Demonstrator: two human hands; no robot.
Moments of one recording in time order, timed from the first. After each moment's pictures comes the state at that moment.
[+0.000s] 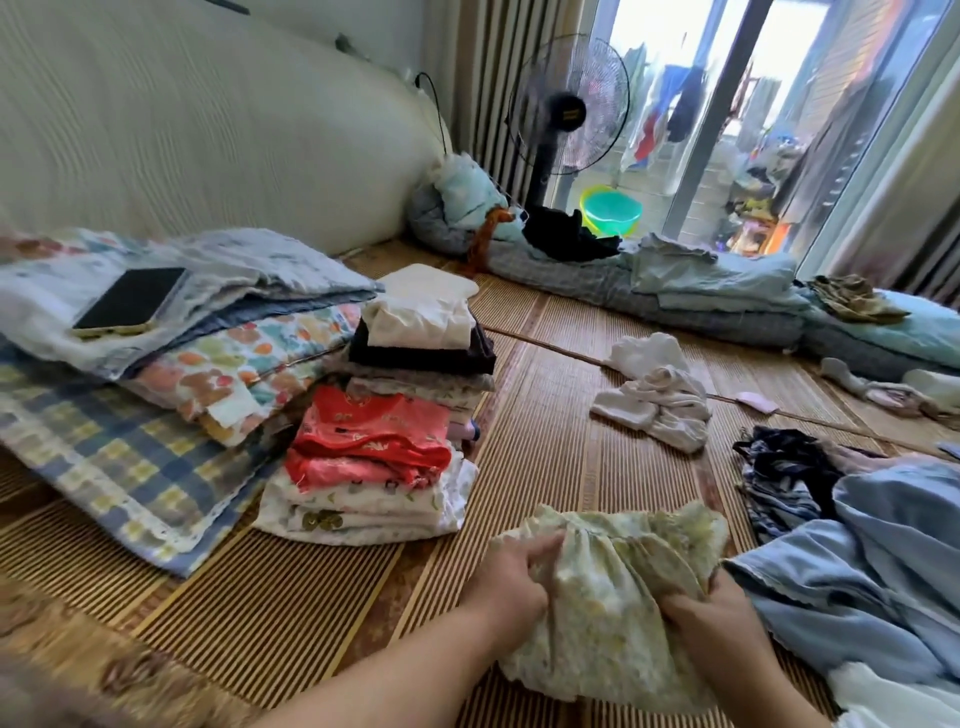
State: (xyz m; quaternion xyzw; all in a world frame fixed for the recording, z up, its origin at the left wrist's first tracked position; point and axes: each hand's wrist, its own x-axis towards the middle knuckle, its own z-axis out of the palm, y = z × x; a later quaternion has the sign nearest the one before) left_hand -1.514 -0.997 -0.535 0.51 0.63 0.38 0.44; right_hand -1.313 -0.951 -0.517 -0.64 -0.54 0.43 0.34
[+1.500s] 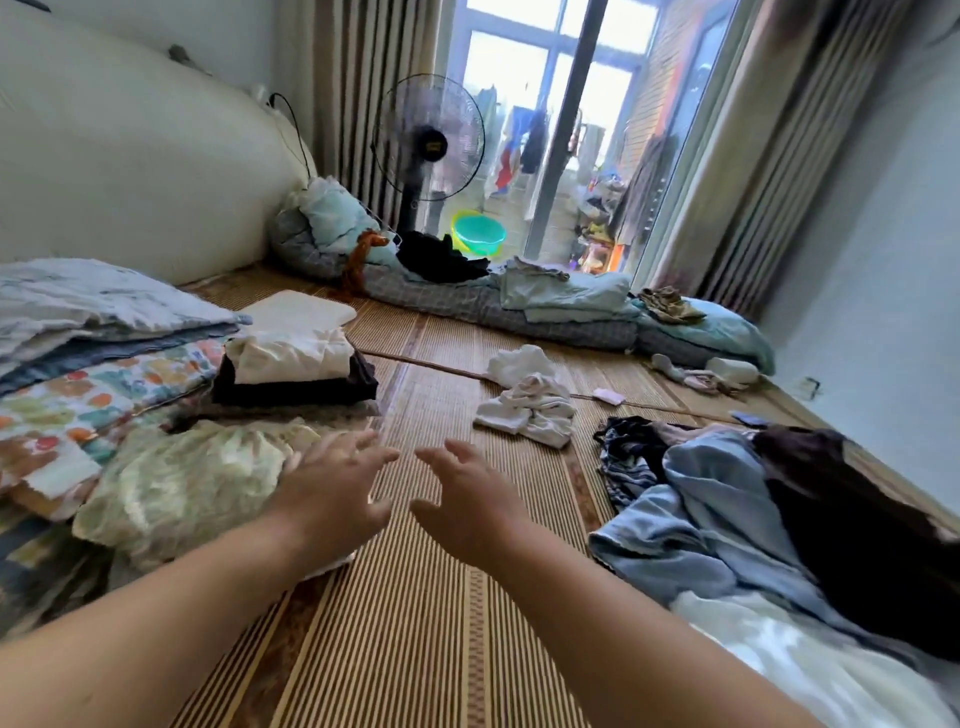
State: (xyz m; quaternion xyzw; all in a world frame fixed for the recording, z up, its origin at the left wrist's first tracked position) left_hand -1.601 -0.984 -0.448 0.69 0.69 0.19 0.04; right_hand -1.435 -0.946 -0.440 -0.52 -0.84 0.09 0.13
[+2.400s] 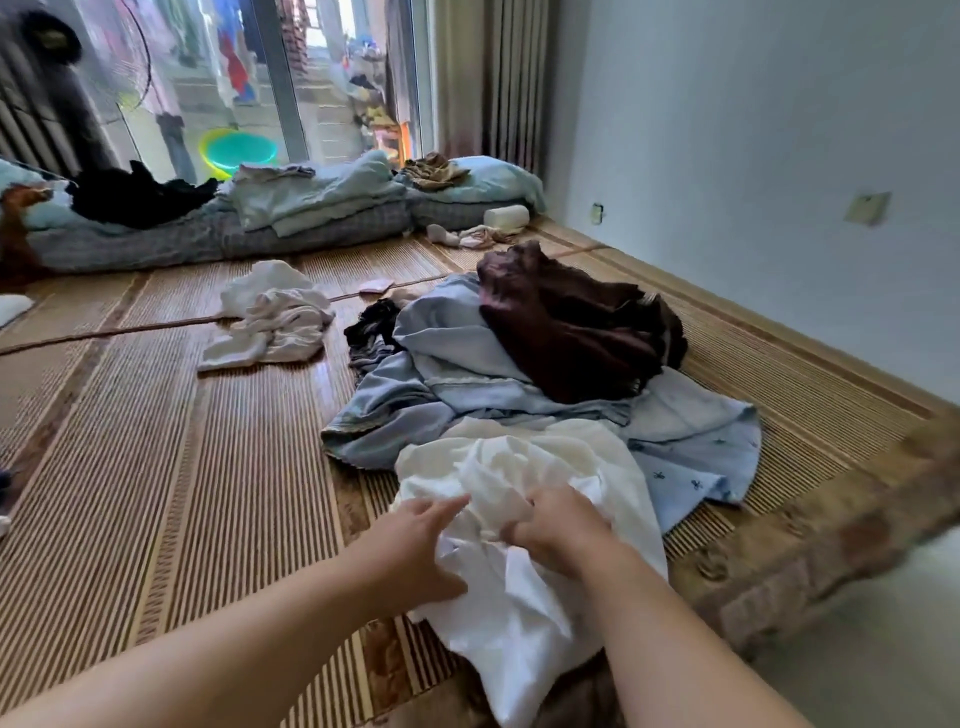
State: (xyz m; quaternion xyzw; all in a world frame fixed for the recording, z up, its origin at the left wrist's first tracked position) left_hand -1.220 -0.999 -0.544 0.86 0.47 -0.03 0.20; right_hand -1.034 -1.039 -0.542 -0.81 -0.53 0.25 0.10
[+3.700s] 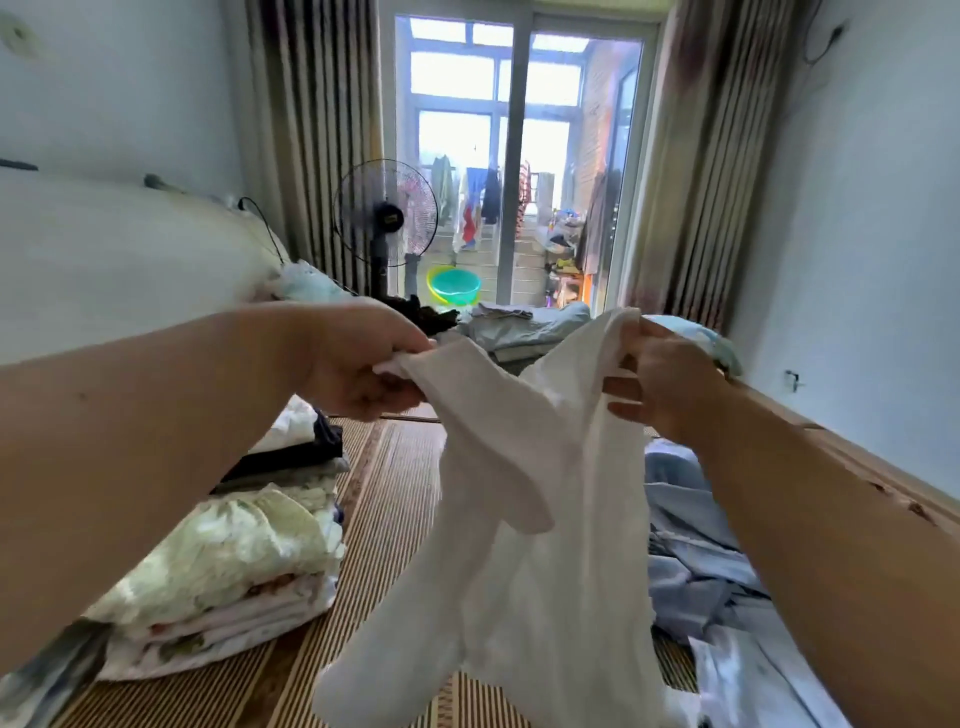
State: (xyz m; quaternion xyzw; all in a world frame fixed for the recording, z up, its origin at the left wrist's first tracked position) left_hand -1.507 -1.004 -0.224 0.57 0.60 0.26 0.50; right_hand -1.230 -0.963 -0.265 -0.49 -0.52 0.42 0.56
